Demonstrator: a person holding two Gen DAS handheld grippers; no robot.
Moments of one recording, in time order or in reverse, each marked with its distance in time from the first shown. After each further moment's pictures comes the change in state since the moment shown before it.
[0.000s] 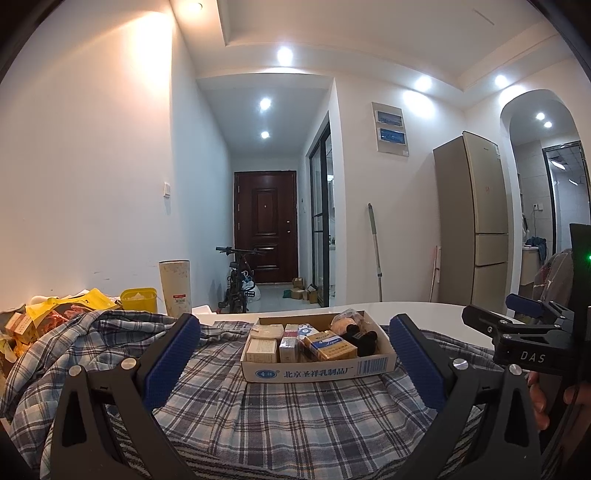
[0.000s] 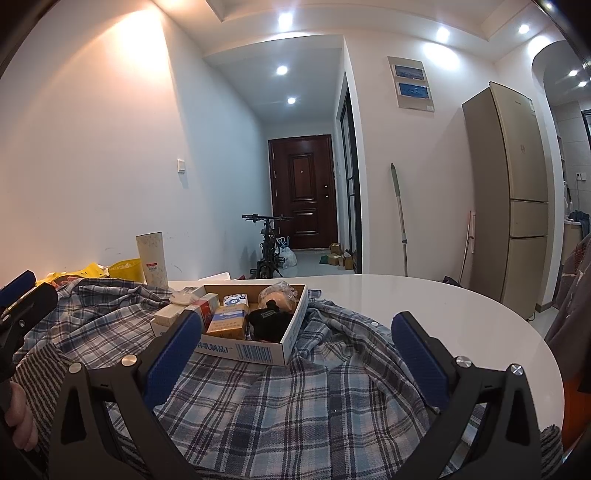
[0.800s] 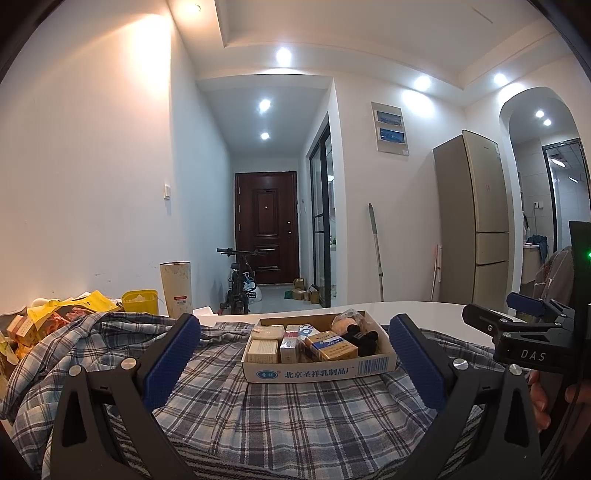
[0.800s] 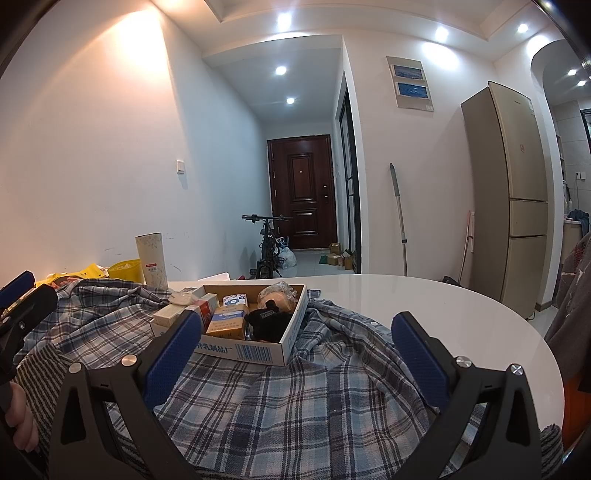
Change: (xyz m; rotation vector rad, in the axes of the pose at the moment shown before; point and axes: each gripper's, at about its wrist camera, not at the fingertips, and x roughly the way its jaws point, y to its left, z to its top) left arm 0.001 -0.001 -0.001 0.006 -0.001 0.001; right arm 0.000 0.000 0.000 0.001 0.001 -0.001
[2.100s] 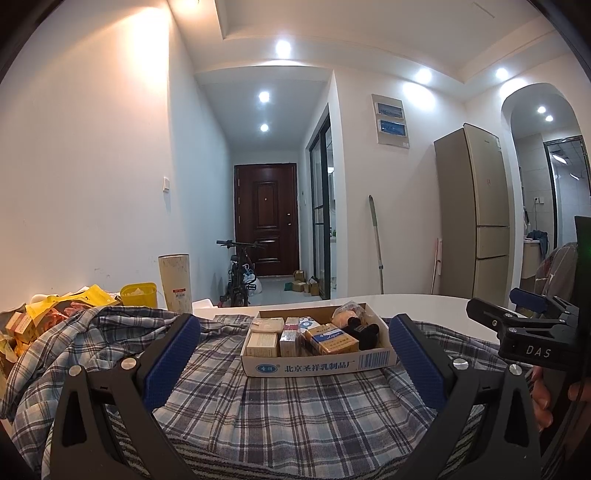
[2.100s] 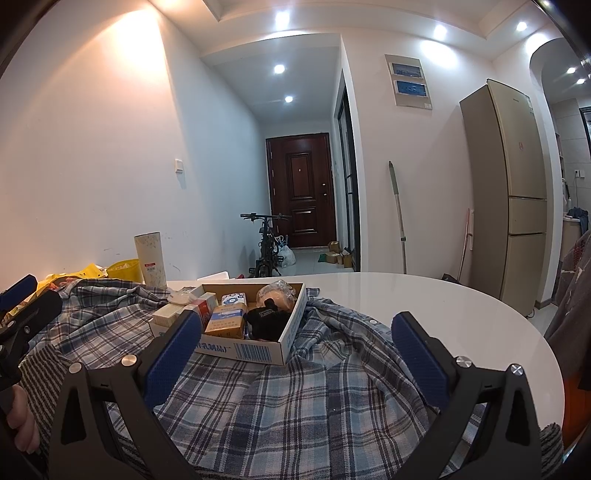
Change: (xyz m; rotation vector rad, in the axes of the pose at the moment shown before) left arm 0.007 0.004 -0.005 0.004 0.031 0.001; right arm 0.000 -0.001 0.000 0.005 0.001 -0.004
